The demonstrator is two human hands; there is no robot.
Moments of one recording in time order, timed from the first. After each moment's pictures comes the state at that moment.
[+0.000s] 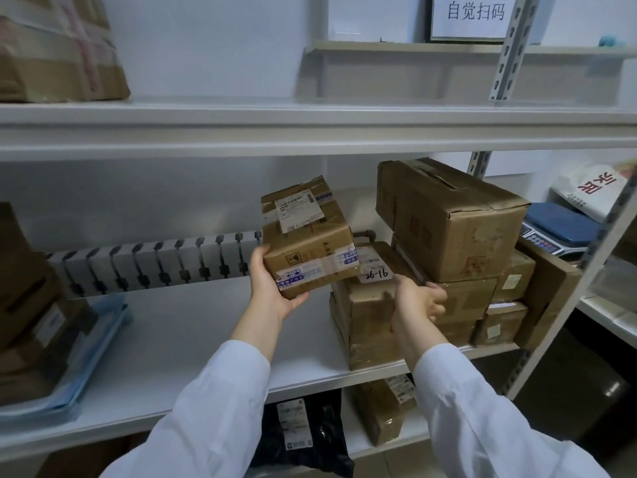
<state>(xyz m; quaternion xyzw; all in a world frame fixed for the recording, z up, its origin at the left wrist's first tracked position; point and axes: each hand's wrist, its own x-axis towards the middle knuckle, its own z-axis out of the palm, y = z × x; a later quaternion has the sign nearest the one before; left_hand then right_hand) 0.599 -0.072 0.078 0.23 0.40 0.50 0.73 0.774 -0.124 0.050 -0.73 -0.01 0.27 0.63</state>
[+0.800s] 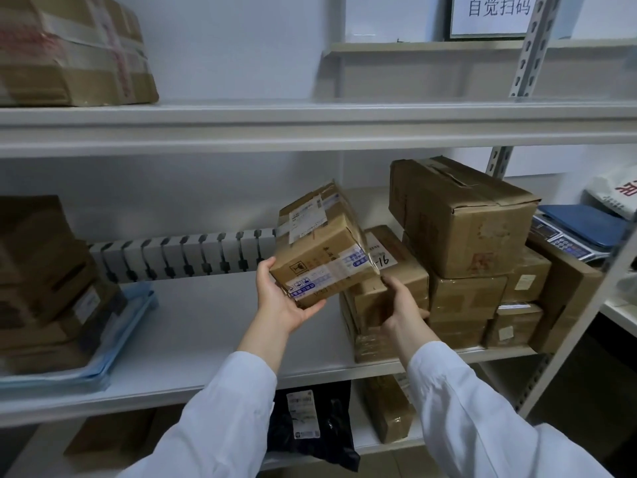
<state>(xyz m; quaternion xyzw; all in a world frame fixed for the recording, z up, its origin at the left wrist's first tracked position) 0.596 -0.108 0.064 0.16 0.38 0.49 0.77 0.766 -0.128 0.020 -0.52 0.08 0.50 0.69</state>
